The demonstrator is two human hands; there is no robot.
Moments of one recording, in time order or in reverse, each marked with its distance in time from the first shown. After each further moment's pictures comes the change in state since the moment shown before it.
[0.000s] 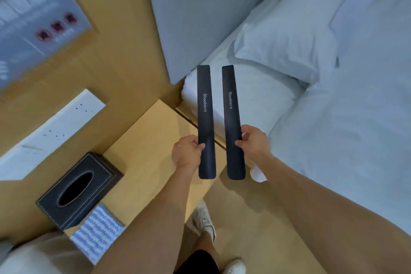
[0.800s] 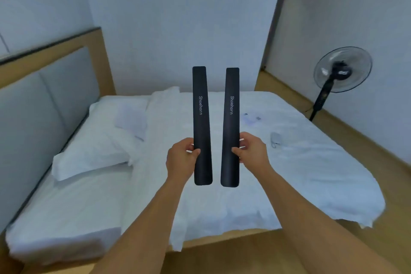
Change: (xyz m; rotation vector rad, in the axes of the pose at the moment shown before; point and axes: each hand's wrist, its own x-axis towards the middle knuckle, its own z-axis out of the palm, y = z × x) left_hand -0.362 0.312 0.149 -0.177 -0.406 1.033; right_hand -0.377 0.262 -0.302 0.509 0.970 0.199
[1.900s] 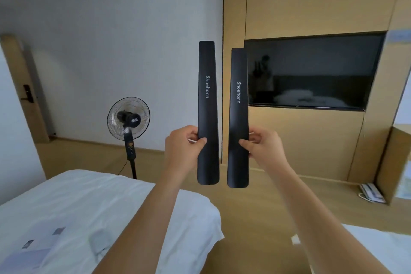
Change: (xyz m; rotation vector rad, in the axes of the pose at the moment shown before) left_hand 0.047 0.425 0.439 -0.390 -0.757 0.851; right_hand -0.001 0.120 -0.490 -0.097 1.083 0.206
